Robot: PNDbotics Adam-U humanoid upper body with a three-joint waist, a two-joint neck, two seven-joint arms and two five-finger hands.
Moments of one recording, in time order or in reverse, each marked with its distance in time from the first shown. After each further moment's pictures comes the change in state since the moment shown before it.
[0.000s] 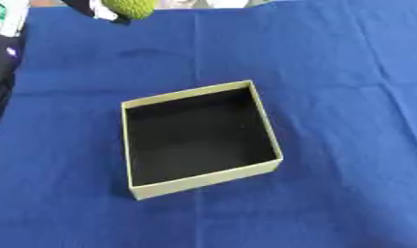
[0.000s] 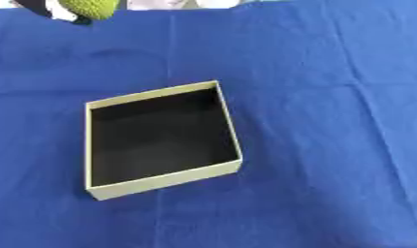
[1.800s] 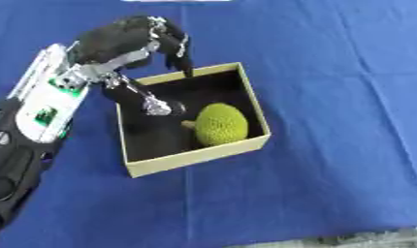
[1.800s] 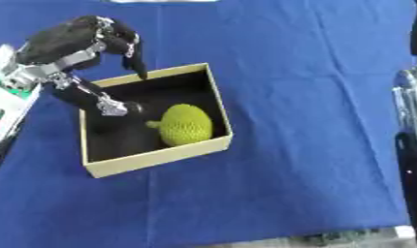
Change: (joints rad) left arm 0.292 -0.116 -0.287 -0.445 0.097 0.082 -0.058; right arm 0.013 0.000 -0.008 0.000 0.007 0.006 -0.015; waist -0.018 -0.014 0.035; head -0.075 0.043
